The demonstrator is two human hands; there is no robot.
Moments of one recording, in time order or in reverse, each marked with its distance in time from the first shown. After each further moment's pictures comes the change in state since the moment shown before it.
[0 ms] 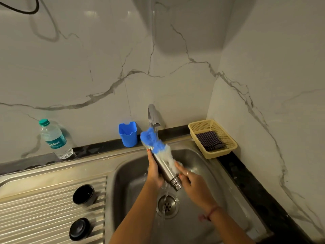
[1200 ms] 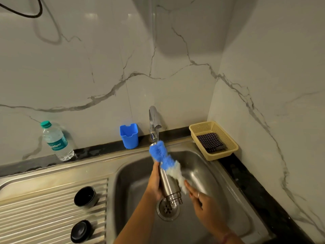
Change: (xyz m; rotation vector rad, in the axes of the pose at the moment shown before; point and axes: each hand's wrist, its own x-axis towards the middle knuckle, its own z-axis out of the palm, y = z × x) left_hand -0.022 -0.009 -0.019 0.164 -0.120 -0.152; right_hand -0.054 0.023 -0.002 -0.030 0.019 -0.004
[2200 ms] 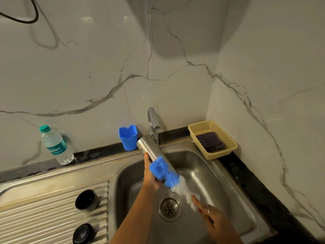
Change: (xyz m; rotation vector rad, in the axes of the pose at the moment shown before) left_hand 0.016 0.027 0.004 -0.130 0.170 0.152; right_hand -0.042 0.035 -0.009 -0.072 -0.111 -0.052
